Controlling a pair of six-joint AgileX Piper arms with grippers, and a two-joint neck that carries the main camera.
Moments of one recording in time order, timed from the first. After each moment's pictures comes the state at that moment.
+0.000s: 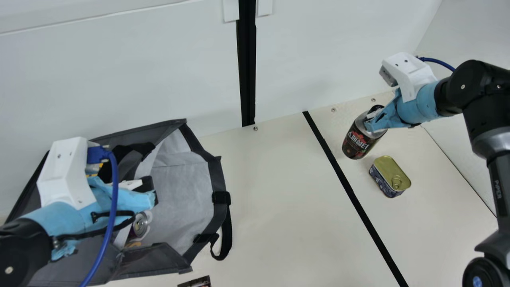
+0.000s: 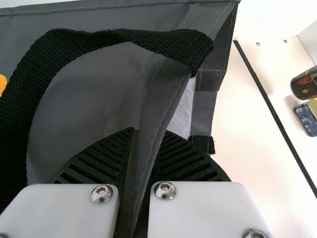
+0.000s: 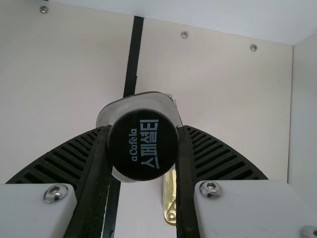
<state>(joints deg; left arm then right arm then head) -28.7 86.2 -80.7 -13.4 42.6 -7.6 -23.9 95.8 -97.1 13.6 63.1 -37.3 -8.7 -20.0</state>
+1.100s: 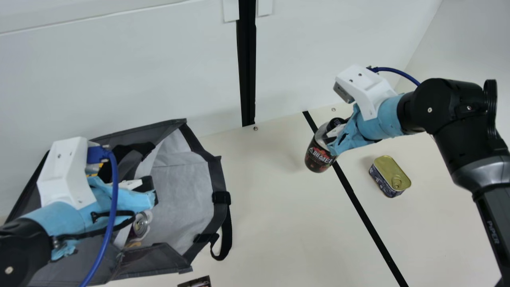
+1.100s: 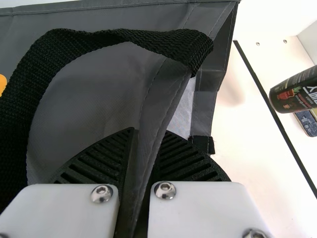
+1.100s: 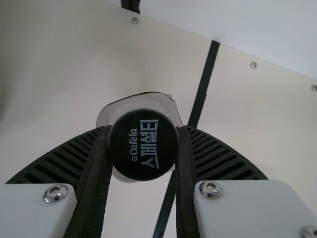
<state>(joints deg) -28.7 86.2 -80.7 -13.4 42.6 -7.6 -10.7 86.6 -89.5 13.8 62.8 -35.1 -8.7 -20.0</state>
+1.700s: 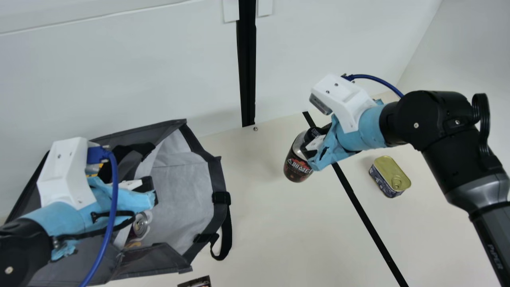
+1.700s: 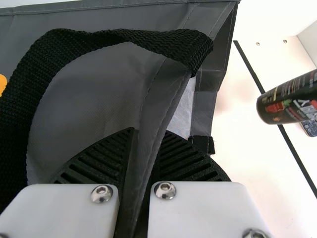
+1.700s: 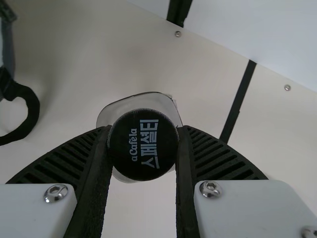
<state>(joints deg) -28.7 86.2 -80.7 -13.4 42.6 -7.6 -3.3 83.0 -86.9 14.7 63.3 -34.5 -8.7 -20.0</state>
